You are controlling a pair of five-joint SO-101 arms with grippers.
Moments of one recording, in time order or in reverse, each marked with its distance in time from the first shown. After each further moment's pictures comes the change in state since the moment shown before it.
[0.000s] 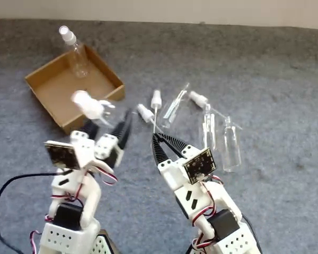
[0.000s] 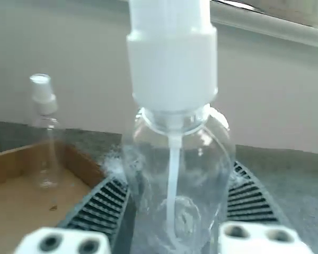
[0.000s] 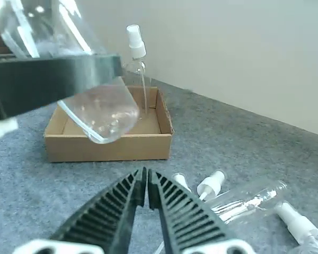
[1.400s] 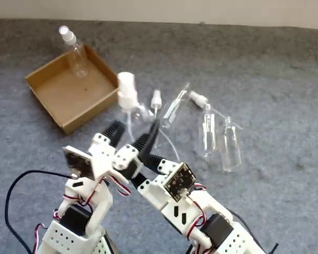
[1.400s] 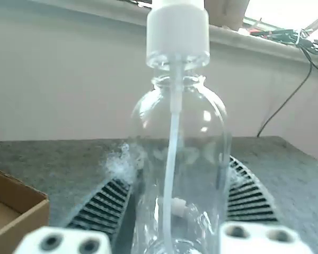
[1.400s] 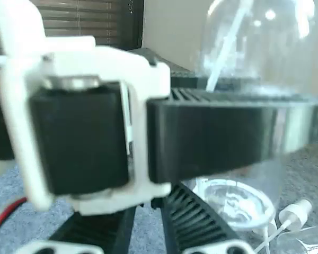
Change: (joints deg) left arm 15.6 0.0 0.0 -3.2 0.0; right arm -17.5 0.0 -0.1 -0.1 -0.1
